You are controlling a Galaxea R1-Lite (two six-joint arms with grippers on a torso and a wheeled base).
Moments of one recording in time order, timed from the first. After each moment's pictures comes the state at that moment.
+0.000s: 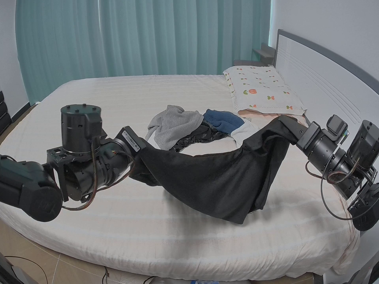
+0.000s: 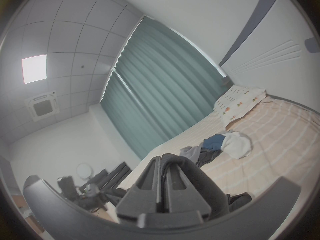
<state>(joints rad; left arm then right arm) -0.54 1.67 -0.79 -0.58 0.21 -0.94 0.47 1.64 -0.48 -1.35 -0.01 0.64</state>
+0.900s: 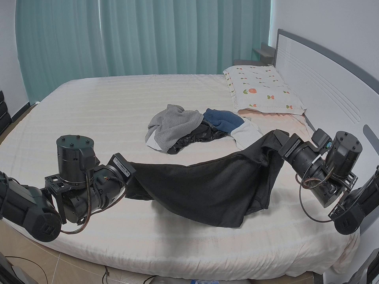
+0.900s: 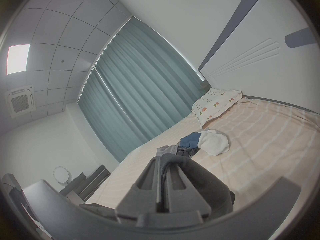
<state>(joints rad) -0.52 1.67 -0.57 -0.74 0.17 -1.04 0.50 1.80 -0.49 -1.40 -0.25 0.62</state>
